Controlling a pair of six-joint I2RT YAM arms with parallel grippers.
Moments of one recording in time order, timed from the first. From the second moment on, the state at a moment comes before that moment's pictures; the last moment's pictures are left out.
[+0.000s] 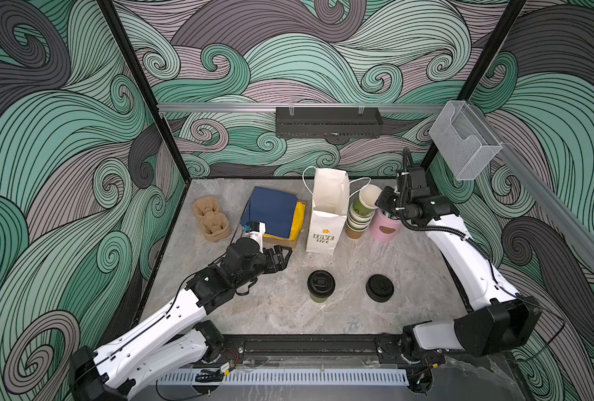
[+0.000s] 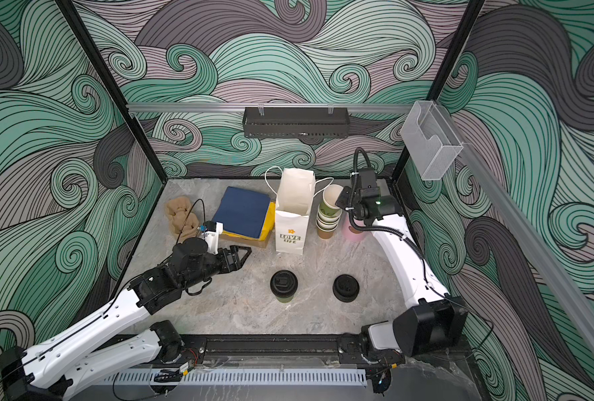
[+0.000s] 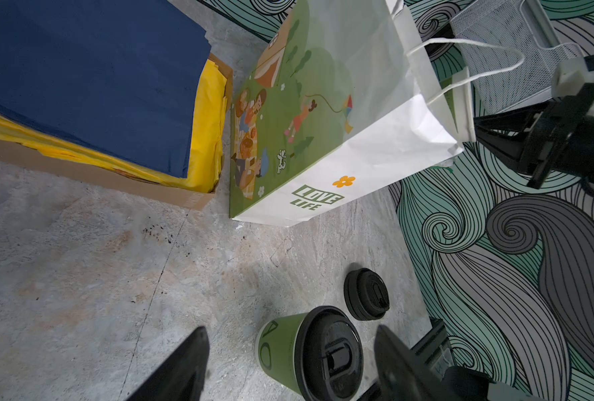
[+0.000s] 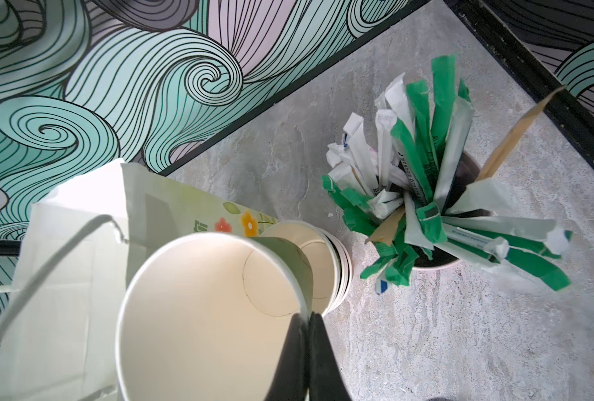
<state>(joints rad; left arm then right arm) -0.76 0.84 0.72 -0.38 -0.04 -0.81 0.21 1.38 1.43 -0.81 0.12 0.61</state>
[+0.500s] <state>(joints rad) -0.76 0.87 0.72 -0.38 -0.05 -0.81 0.21 1.04 1.38 -1.05 0.09 0.48</state>
